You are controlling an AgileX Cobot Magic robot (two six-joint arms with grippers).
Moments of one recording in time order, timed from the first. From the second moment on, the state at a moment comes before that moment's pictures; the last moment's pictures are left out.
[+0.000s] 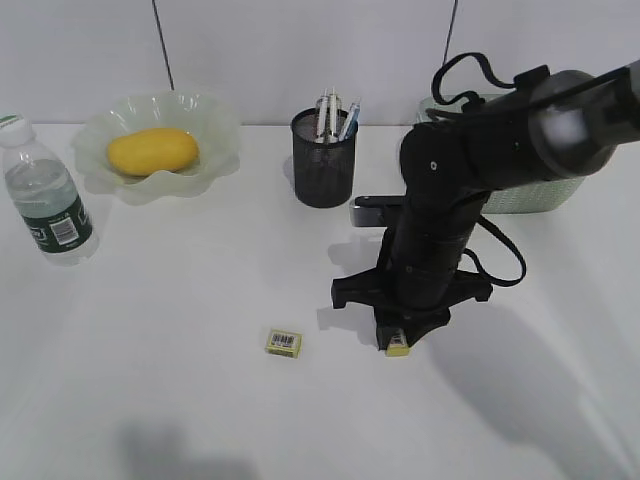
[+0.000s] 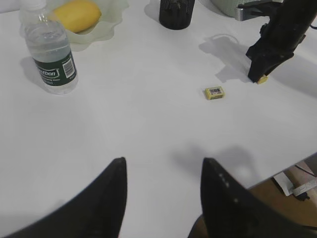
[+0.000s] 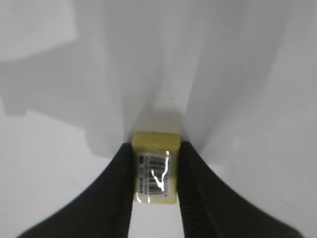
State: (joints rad) left arm -0.51 0.06 -0.53 -0.01 1.07 -0.10; right arm 0.61 2.07 -1.19 0.11 0.69 0.40
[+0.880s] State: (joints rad) left arm -0.51 0.06 -0.53 -0.01 1.07 -0.10; right arm 0.61 2.01 -1.89 -0.07 0.94 0.23
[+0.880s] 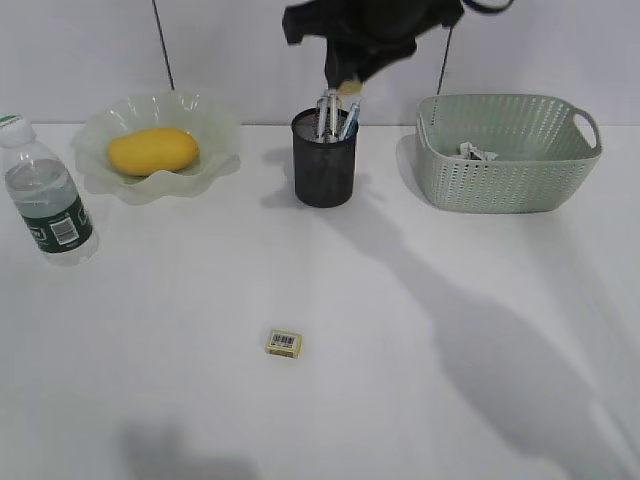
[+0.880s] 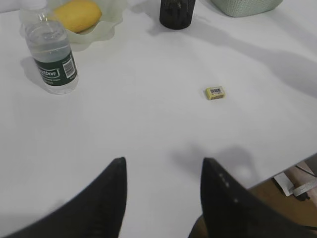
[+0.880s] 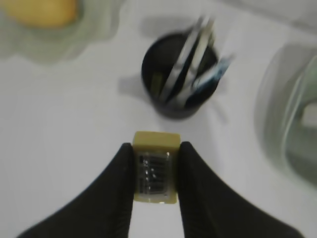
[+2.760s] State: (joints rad) left arm -0.51 0.06 -0.53 -0.01 1.07 -0.10; right arm 0.55 2.33 -2.17 -0.12 0.87 0.22
